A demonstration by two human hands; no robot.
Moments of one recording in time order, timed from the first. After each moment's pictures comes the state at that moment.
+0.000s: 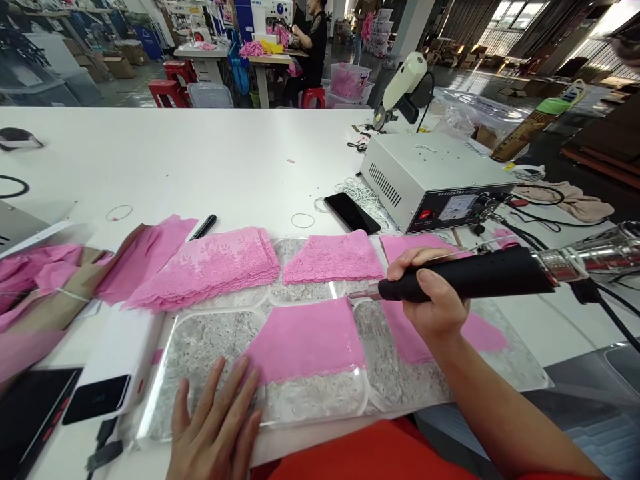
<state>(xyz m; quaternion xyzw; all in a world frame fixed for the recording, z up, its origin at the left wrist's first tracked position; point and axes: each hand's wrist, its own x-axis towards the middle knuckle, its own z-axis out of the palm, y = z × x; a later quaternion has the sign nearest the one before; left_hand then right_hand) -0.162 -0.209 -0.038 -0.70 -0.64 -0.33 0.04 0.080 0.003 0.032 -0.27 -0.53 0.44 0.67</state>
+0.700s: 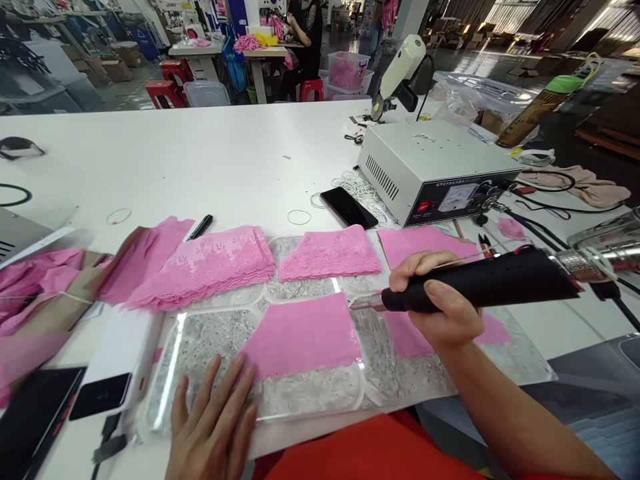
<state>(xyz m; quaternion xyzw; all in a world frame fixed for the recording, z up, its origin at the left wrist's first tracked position) -0.172 -0.209 -0.034 -0.74 -0.61 -0.27 0.07 0.097 -0.004 0.031 -0.25 -0.54 0.47 0.65</state>
